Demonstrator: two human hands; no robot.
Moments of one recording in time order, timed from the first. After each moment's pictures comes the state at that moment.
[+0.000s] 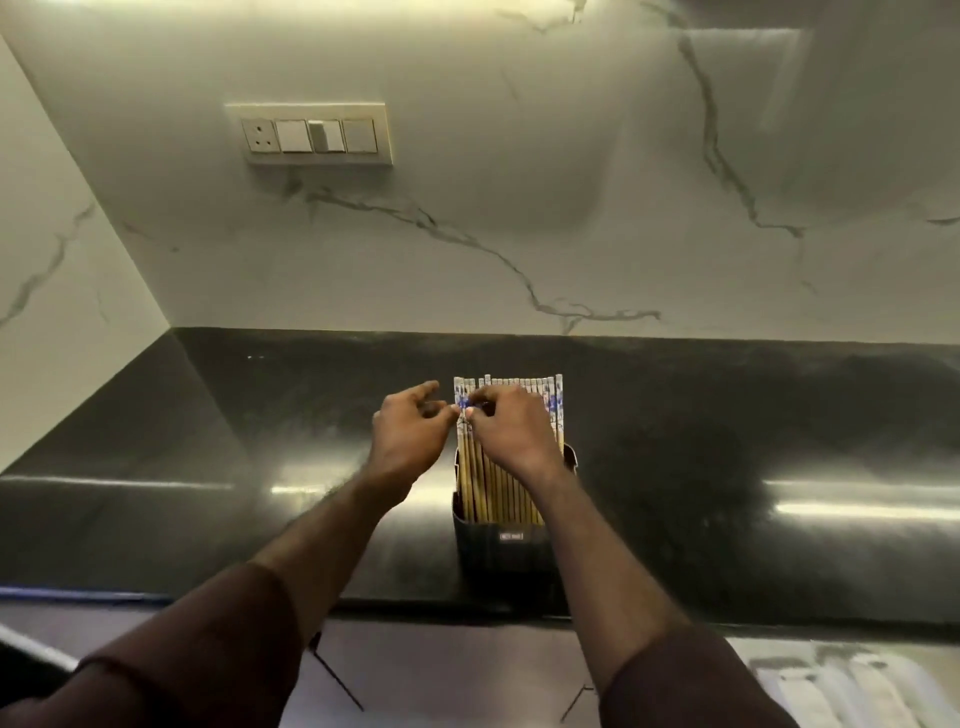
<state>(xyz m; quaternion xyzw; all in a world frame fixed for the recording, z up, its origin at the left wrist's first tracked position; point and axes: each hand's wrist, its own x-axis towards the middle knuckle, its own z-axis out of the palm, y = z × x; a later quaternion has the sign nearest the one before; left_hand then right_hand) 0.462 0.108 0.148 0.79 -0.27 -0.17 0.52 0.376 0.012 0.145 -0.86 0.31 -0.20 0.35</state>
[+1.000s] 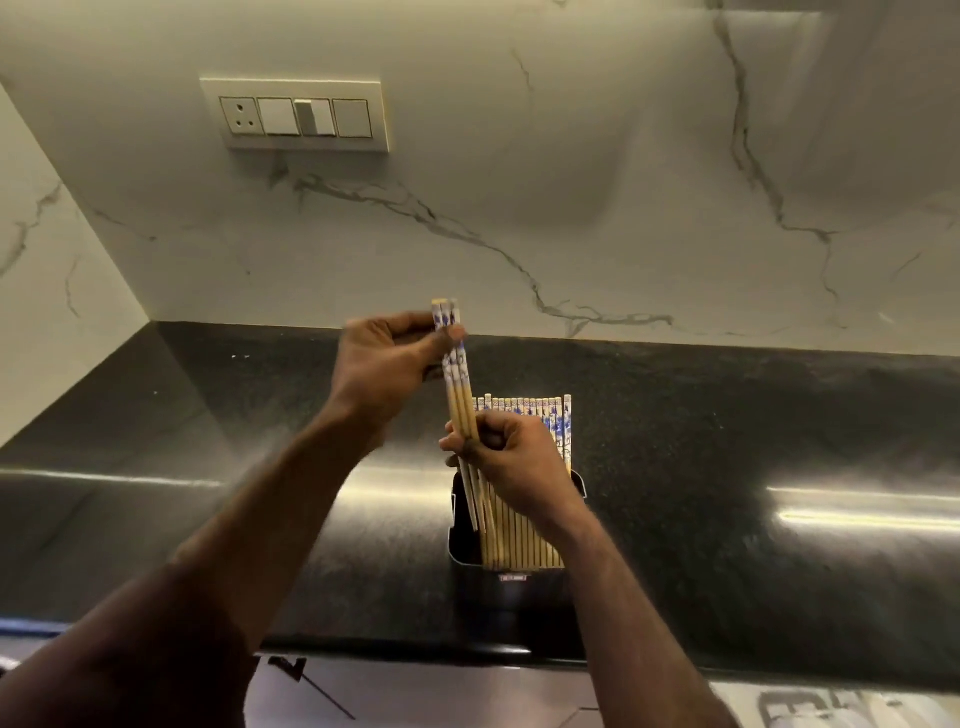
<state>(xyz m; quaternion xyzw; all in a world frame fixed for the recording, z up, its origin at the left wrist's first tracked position) 0.499 0.091 0.219 0.61 -0.33 -0.22 0.69 0.366 0.010 0.149 -0.74 0.23 -0.20 0.61</state>
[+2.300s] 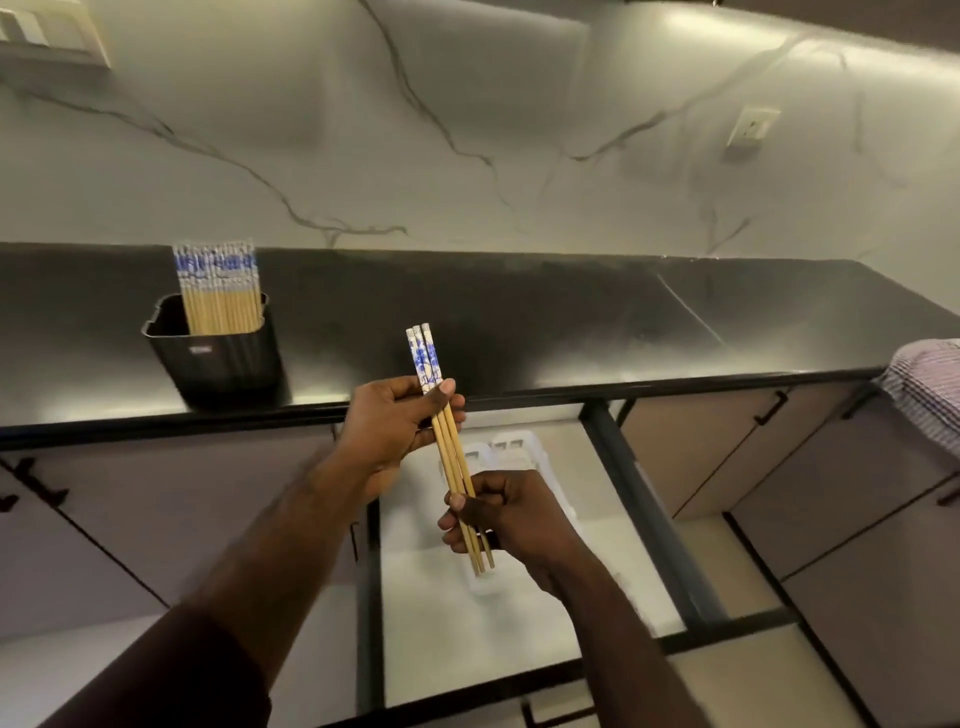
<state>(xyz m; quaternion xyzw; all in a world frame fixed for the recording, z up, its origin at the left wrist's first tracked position) 0.000 0.125 0.157 0.56 -0.25 -0.45 0.66 -0.167 0.094 0.118 -0.62 0.36 -0.18 0.67</state>
